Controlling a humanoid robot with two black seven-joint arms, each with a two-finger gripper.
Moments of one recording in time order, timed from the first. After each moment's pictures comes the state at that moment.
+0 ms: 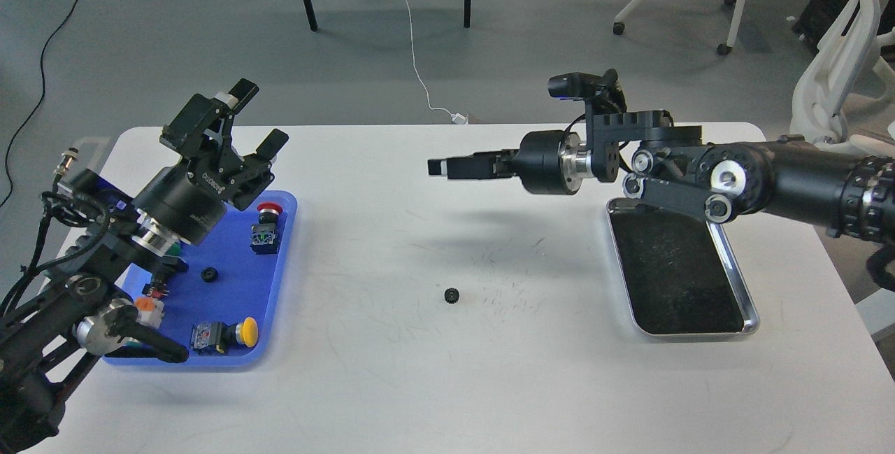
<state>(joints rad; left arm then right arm) -0.25 0.56 -1.02 -1.37 0.83 -0.29 -0.49 1.32 -0.29 -0.30 0.92 -0.78 0.15 0.49</state>
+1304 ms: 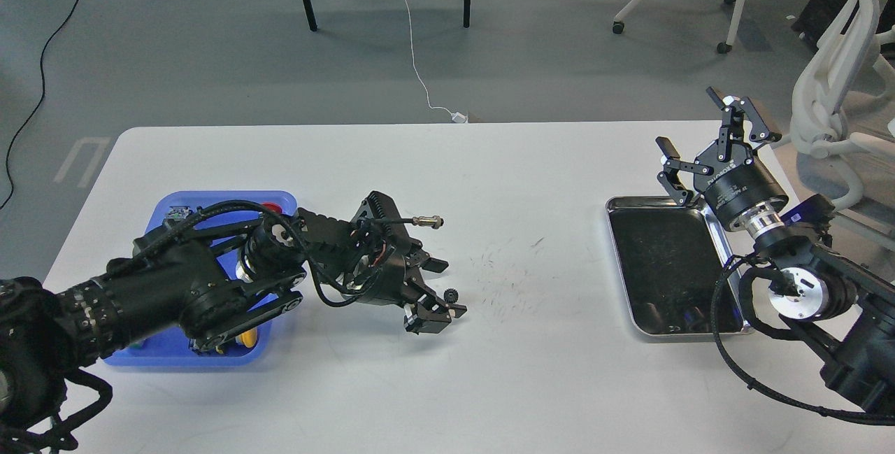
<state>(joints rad) -0.86 0.23 -0.21 -1.00 2.18 -0.26 -0.49 0.52 -0.49 0.67 0.93 -0.10 0.31 0.49</state>
